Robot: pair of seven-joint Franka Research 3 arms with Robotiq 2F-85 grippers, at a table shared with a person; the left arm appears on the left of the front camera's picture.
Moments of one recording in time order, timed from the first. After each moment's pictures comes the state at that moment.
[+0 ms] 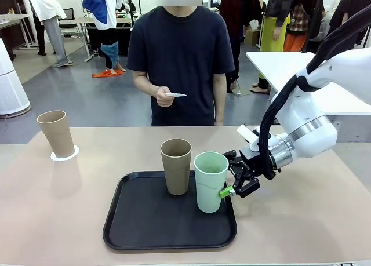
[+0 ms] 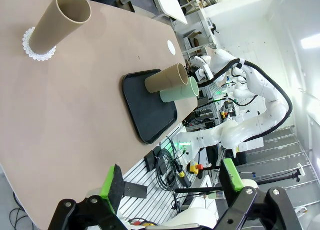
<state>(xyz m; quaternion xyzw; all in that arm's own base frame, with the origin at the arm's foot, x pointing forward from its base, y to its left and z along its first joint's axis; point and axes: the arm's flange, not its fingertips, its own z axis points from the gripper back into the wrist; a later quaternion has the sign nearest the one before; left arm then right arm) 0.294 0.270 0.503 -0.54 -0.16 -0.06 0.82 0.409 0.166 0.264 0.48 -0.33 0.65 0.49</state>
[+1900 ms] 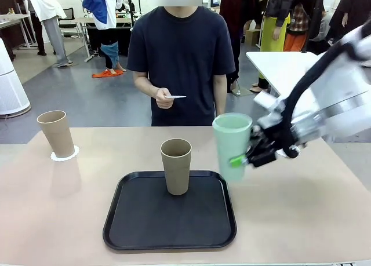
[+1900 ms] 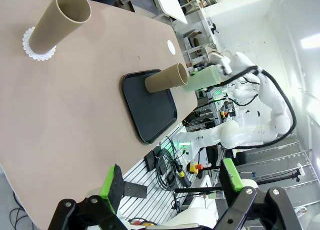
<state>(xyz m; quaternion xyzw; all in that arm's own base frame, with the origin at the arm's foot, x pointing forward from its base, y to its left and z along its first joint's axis) 0.294 0.270 0.503 -0.54 -0.16 -0.06 0.82 0.390 0.124 0.377 0.45 -0.34 0.59 0.57</state>
